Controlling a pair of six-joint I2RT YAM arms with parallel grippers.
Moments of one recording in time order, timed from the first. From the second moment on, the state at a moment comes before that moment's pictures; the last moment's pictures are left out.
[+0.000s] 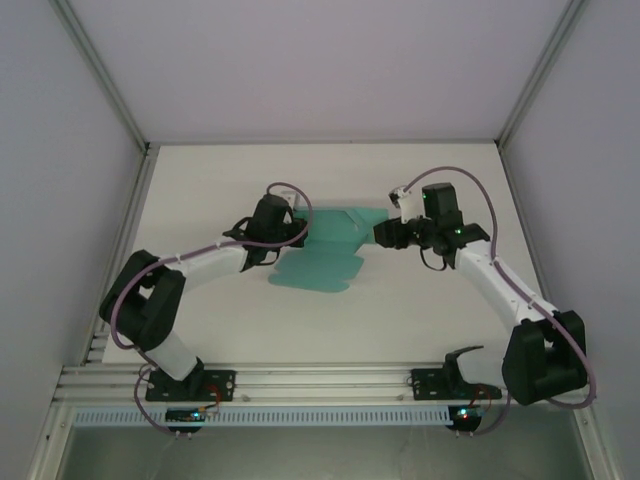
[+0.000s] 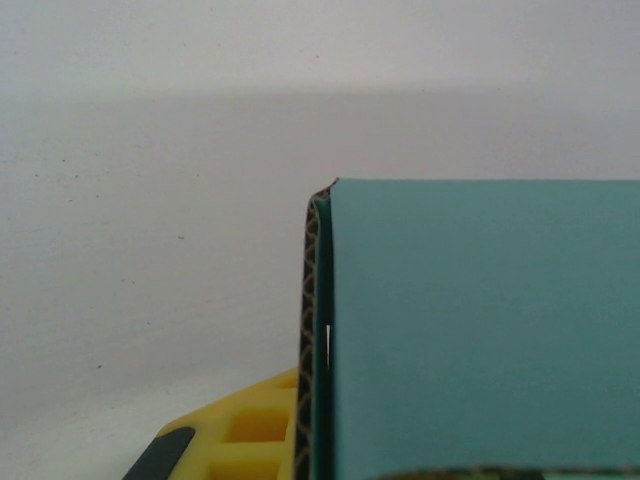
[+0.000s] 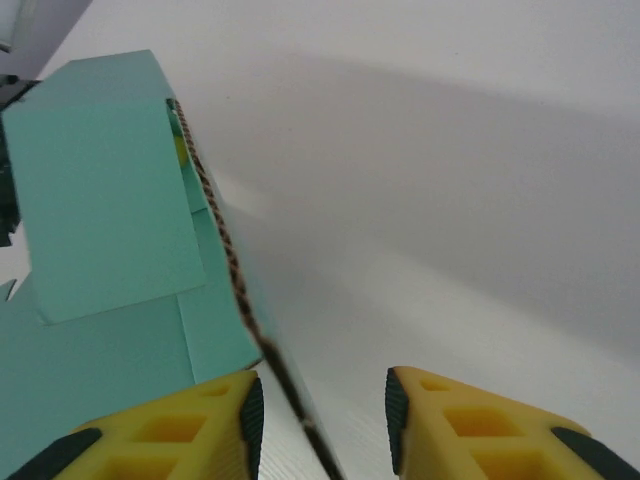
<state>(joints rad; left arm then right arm) -0.62 1.62 0.93 0.03 0.04 -0.48 0.26 1.27 0.91 -0.41 -0.50 0.03</state>
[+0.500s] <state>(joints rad) -0.62 1.60 0.93 0.01 0.08 -0.48 0.25 1.28 0.93 -0.42 -0.55 -0.02</state>
